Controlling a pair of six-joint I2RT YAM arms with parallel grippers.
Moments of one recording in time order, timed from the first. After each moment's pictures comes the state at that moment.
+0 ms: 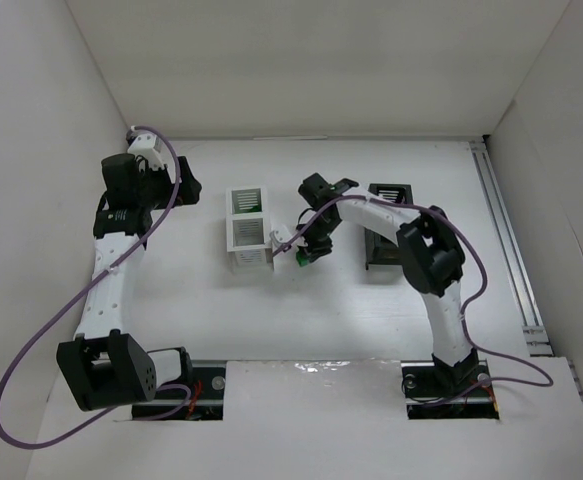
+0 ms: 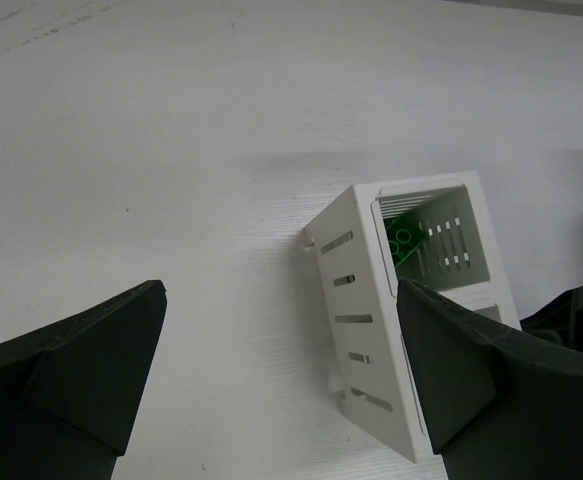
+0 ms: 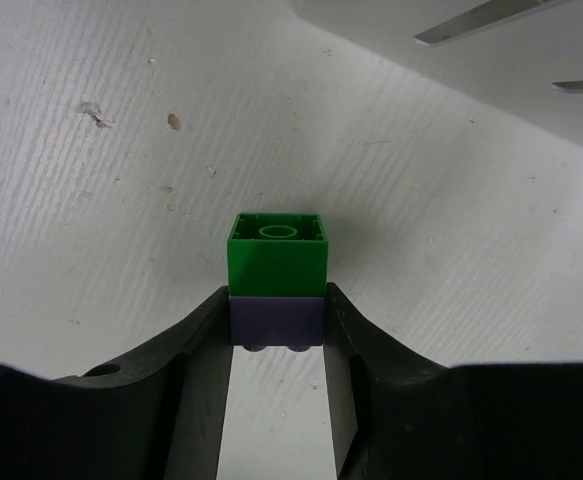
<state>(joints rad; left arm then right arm) 0.12 1.22 1.11 -0.36 0.31 -0.11 0.65 2.16 1.71 -0.95 -0.51 -1.38</state>
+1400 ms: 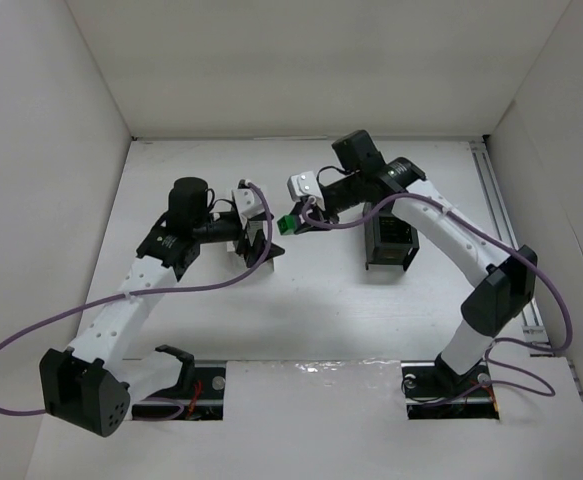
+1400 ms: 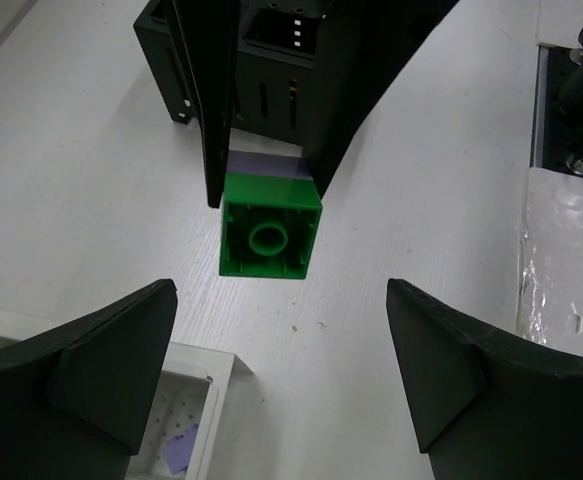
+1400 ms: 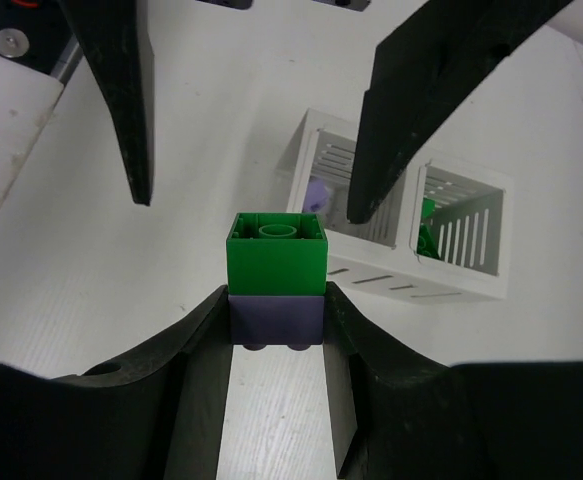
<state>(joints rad) -0.36 1.09 0.95 -0.30 0.89 0.35 0.63 1.70 1.71 -0.83 -0.90 -1.04</state>
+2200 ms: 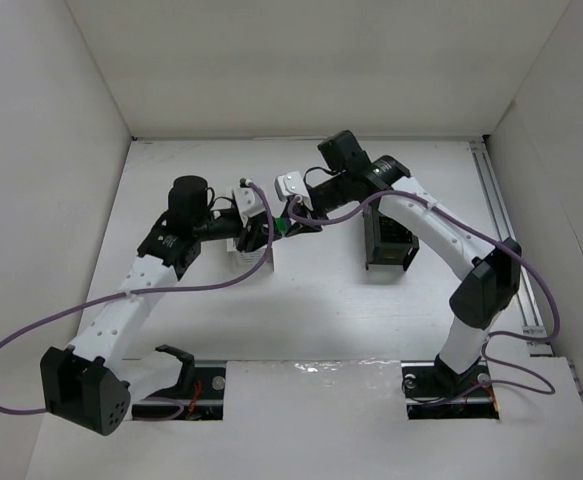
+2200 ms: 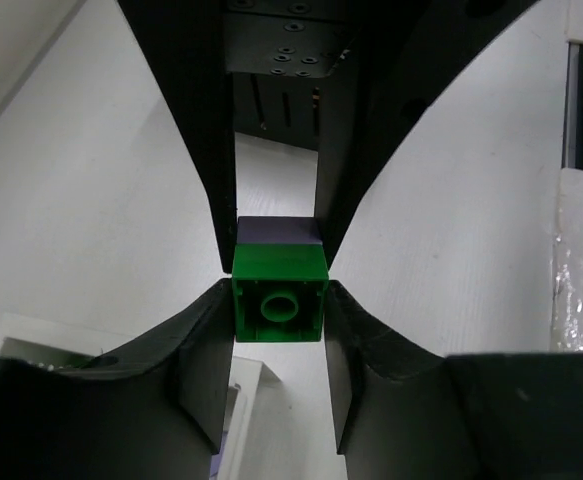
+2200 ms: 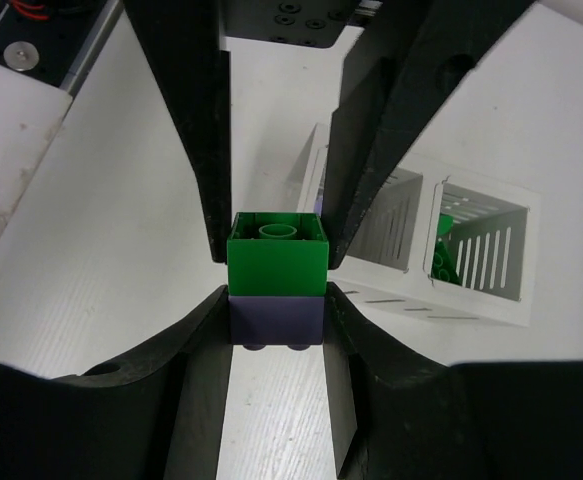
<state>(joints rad) -0.36 1.10 0.95 -0.25 0.87 0.38 0.67 1.78 1.78 -0.84 -0.90 -1.00</state>
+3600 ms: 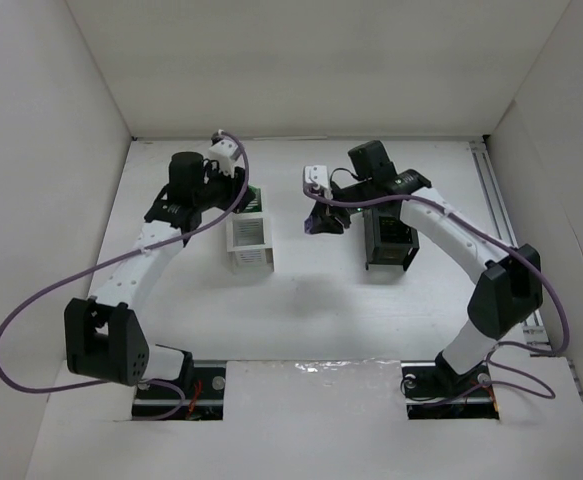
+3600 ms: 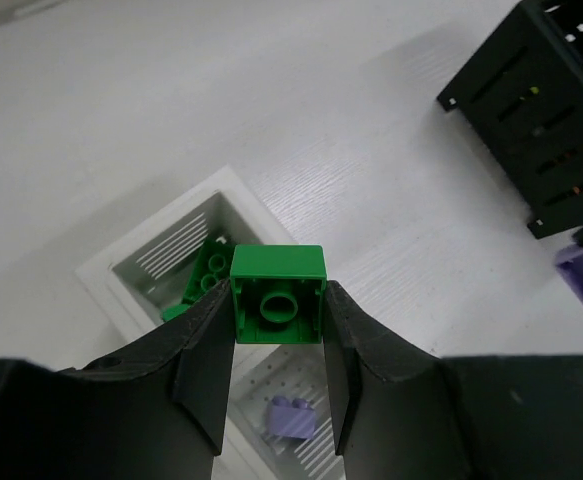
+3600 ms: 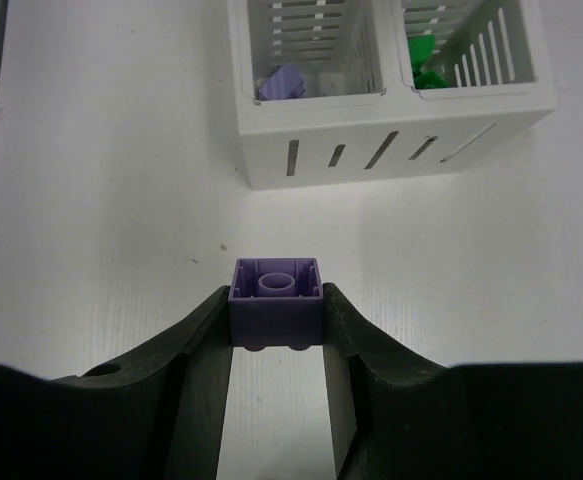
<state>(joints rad) -0.25 1.33 1.08 -0.18 0.42 0.02 0.53 1.67 1.50 -0.67 -0.79 -0.76</state>
